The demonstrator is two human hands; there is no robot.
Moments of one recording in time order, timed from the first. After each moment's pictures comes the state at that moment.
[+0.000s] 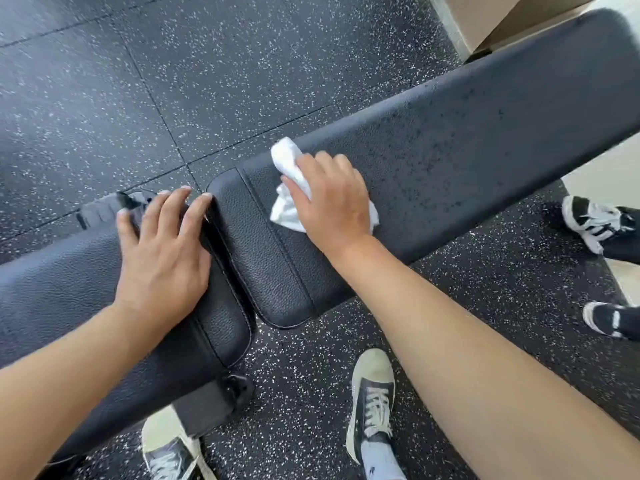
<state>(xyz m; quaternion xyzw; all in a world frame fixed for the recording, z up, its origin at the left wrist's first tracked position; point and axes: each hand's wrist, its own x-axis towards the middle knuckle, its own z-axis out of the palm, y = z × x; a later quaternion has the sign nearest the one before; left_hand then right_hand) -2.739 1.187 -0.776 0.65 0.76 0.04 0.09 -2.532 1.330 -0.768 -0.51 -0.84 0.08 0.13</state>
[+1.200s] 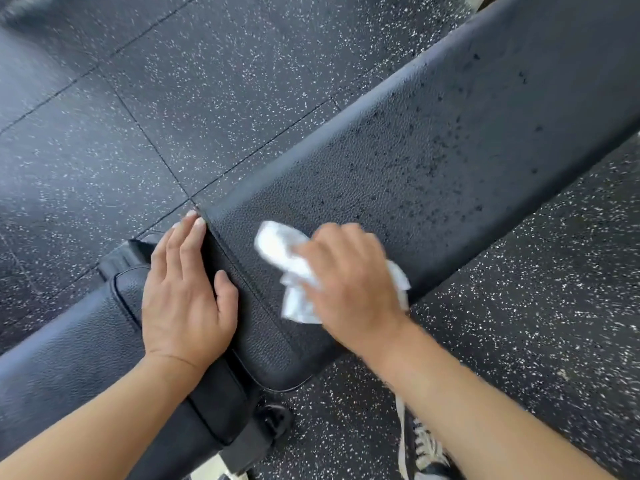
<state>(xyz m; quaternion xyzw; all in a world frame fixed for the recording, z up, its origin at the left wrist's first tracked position) -2.698 1.234 -0.795 0.66 0.74 0.12 0.08 -2.472 1.293 -0.788 -0.48 -0.84 0.11 0.22</state>
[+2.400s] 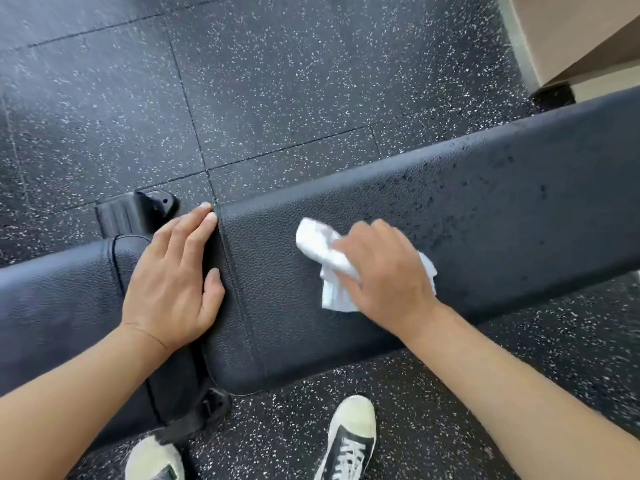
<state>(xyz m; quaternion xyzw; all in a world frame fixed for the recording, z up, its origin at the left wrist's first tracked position) -2.697 1.240 -0.786 0.65 0.75 0.08 0.09 -2.430 1.398 -0.767 -0.28 -0.94 0.14 0.15</state>
